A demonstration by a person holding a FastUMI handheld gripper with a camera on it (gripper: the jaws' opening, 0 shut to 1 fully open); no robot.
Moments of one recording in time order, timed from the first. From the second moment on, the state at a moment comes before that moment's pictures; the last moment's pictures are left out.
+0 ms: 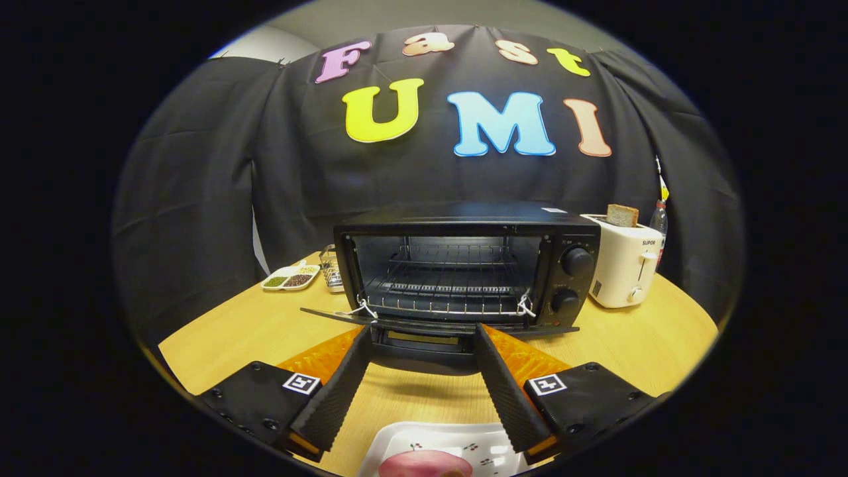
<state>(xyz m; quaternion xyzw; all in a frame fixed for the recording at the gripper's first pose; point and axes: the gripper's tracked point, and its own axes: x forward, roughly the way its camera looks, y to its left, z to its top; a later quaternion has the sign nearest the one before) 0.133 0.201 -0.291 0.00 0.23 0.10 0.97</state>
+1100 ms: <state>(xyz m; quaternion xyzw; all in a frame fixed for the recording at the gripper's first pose) 0.050 0.137 -0.318 0.07 0.49 0.20 0.85</state>
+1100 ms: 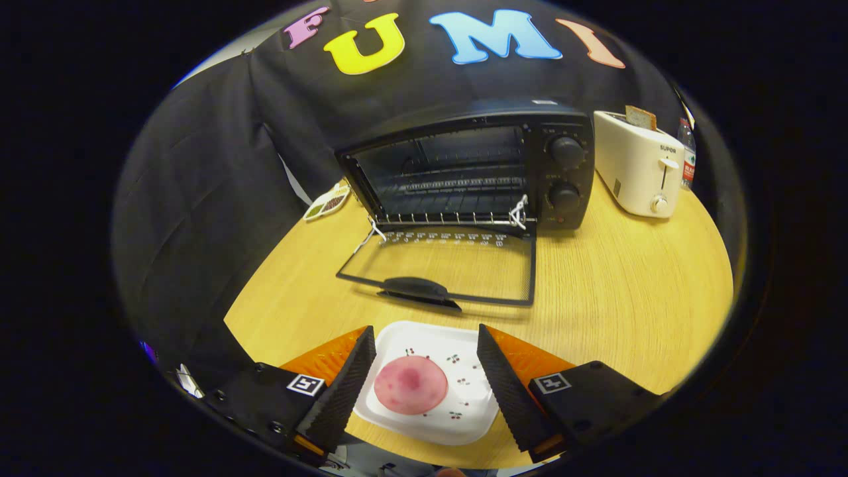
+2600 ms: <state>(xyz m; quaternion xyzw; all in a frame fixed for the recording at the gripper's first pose) 0.007 0.089 -0.381 0.10 0.70 0.18 0.69</state>
